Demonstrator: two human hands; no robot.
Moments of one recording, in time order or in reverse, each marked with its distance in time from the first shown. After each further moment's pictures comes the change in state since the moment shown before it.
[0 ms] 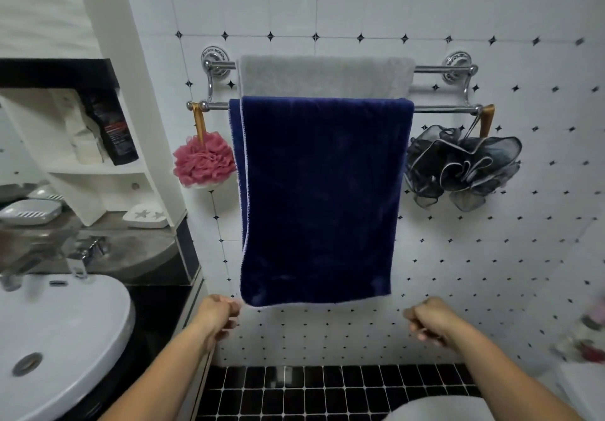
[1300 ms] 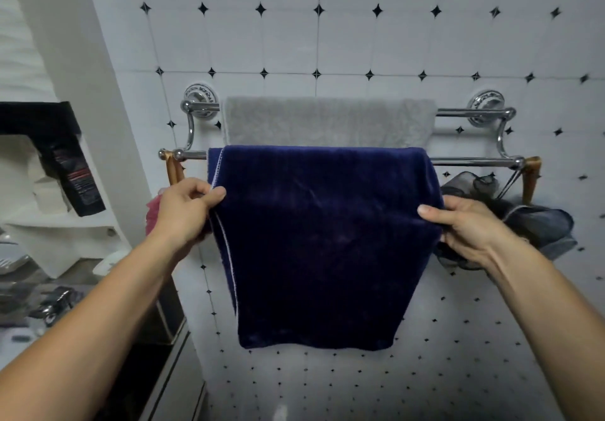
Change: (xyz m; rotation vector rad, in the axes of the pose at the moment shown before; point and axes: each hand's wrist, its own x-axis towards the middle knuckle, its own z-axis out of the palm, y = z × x) left_hand 0.032 0.273 -0.011 -0.160 0.183 0.733; right_hand 0.049 -0.232 -0.136 0.709 -0.147 -0.659
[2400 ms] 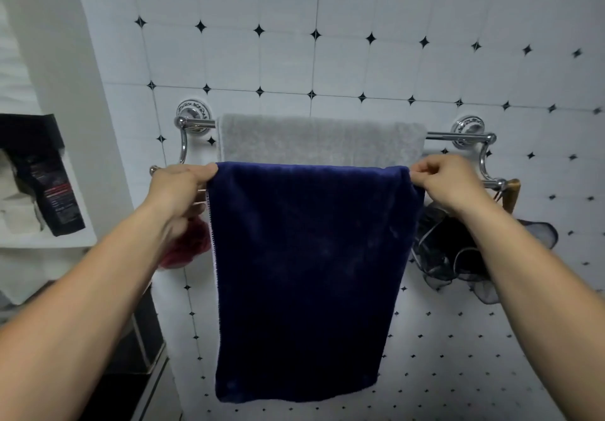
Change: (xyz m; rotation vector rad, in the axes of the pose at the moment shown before) left_hand 0.030 0.055 0.001 -0.224 -0.047 -0.152; right_hand 0.033 -0.076 0.031 -0.910 0.371 -0.298
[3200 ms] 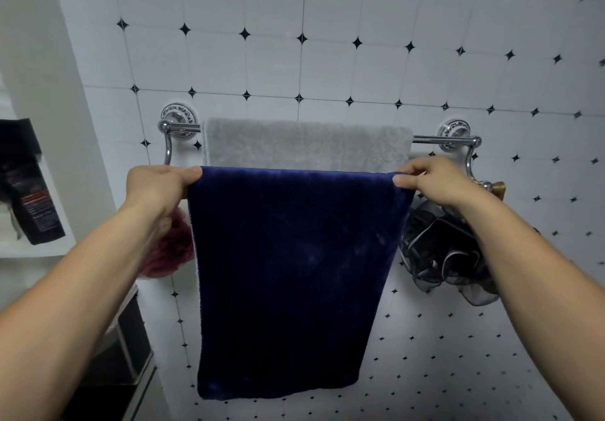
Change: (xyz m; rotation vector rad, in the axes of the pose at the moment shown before) left_hand 0.006 0.007 0.006 0.082 0.153 0.026; right_hand 0.012 -0.001 -0.011 0.029 -0.153 -0.020
